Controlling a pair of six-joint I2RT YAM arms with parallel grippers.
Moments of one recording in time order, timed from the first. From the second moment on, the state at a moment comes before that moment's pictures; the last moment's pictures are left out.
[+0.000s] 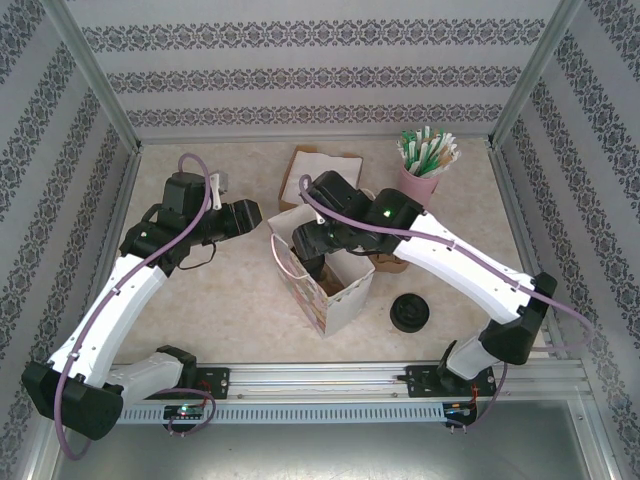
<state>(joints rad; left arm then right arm) -0.31 1.09 1.14 -0.72 0.27 -0.61 0.95 1.54 1.71 -1.13 0.09 0.47</state>
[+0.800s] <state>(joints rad) -0.31 1.12 1.16 -0.72 0.27 -0.58 0.95 1.39 1.76 -1.27 0.12 0.47</state>
